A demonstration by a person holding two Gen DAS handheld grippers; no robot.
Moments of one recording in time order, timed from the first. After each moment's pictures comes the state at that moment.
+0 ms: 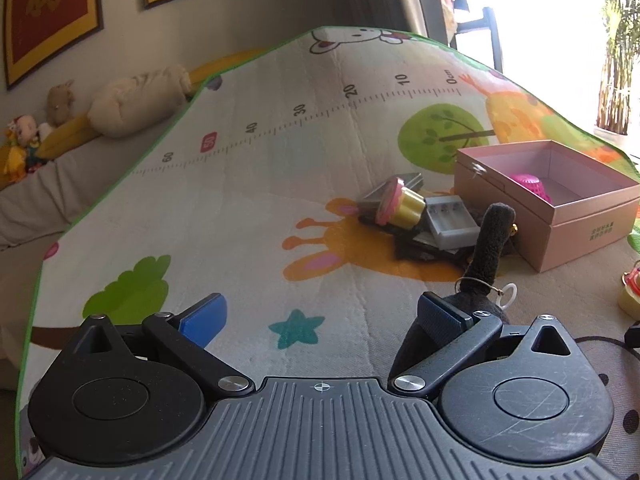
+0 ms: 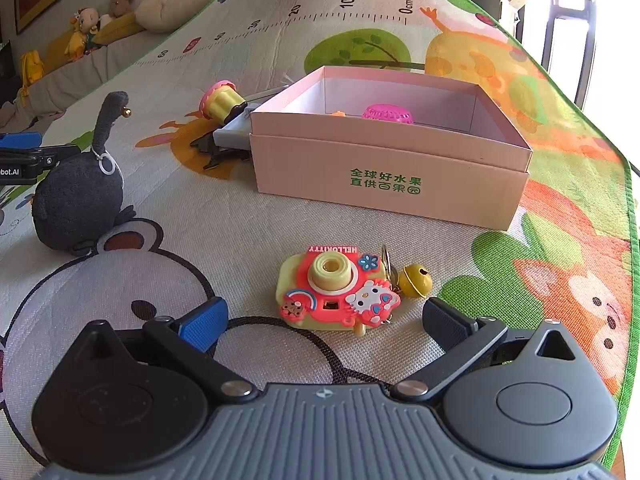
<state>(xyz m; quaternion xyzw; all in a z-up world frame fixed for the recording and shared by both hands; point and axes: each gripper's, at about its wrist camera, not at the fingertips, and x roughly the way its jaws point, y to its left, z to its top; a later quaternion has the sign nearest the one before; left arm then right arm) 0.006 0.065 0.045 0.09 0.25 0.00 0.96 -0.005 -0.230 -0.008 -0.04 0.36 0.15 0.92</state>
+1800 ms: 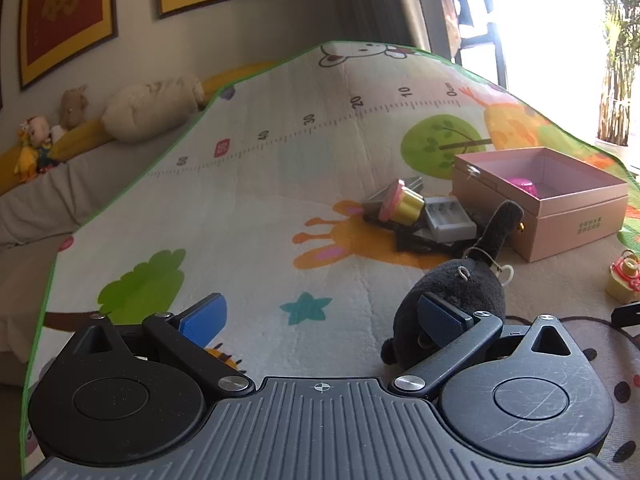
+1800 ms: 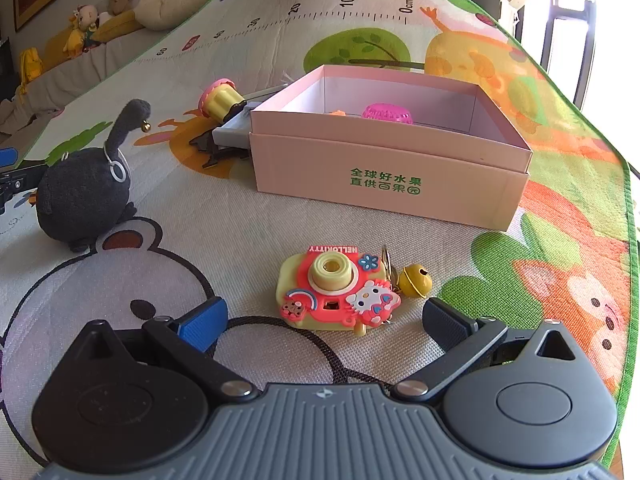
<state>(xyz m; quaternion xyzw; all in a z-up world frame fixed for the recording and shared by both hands) -0.032 0.075 0.038 0.08 0.23 0.01 0.97 -0.005 -0.229 -0.006 -0.05 0.36 0.15 0.92</state>
